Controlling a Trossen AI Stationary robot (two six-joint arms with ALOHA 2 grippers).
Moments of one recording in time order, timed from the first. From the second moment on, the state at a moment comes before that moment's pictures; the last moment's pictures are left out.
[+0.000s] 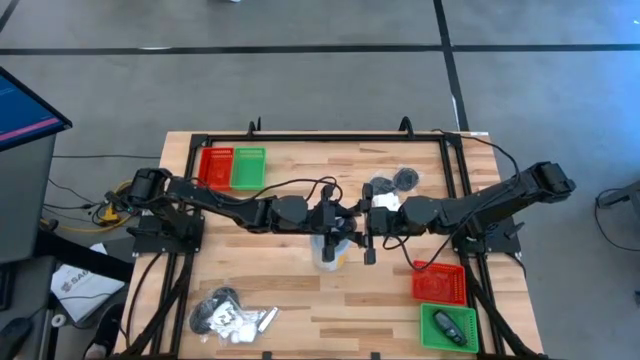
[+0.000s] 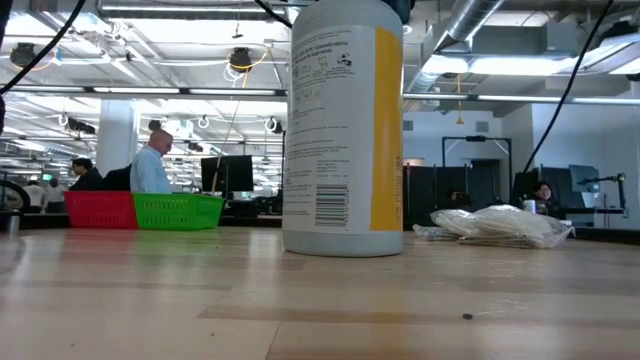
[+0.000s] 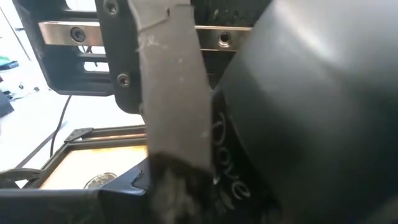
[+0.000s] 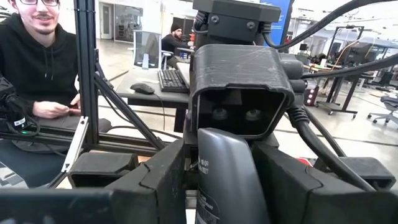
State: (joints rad) left arm -0.14 1.69 1.17 0.42 -0.22 0.10; right arm 0.26 1.36 0.84 0.46 0.26 -0.13
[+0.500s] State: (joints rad) left arm -0.14 1.68 1.17 0.44 -0.22 0.10; right arm 0.29 1.28 0.83 0.34 0.27 -0.14
